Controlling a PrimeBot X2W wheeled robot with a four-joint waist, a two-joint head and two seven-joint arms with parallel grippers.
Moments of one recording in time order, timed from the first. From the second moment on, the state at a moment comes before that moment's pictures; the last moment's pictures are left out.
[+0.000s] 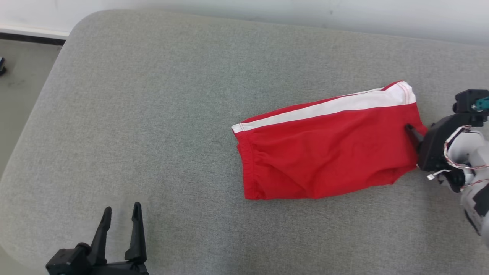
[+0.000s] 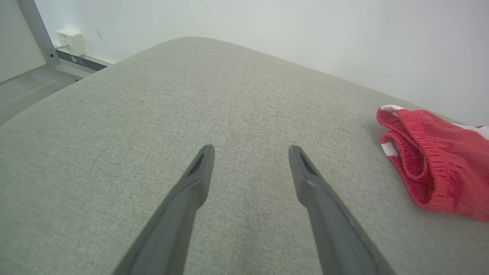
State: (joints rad) left arm -0.05 0.05 0.00 0.19 -0.32 -0.08 -0.26; right arm -0.97 -0.48 0.80 1.14 0.98 0.13 0.16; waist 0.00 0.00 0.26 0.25
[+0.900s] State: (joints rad) left arm -0.04 0.05 -0.01 0.17 -0.37 -0.06 -0.26; right arm -0.98 -0.38 0.85 1.22 0.89 0.13 0.06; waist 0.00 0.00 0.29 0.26
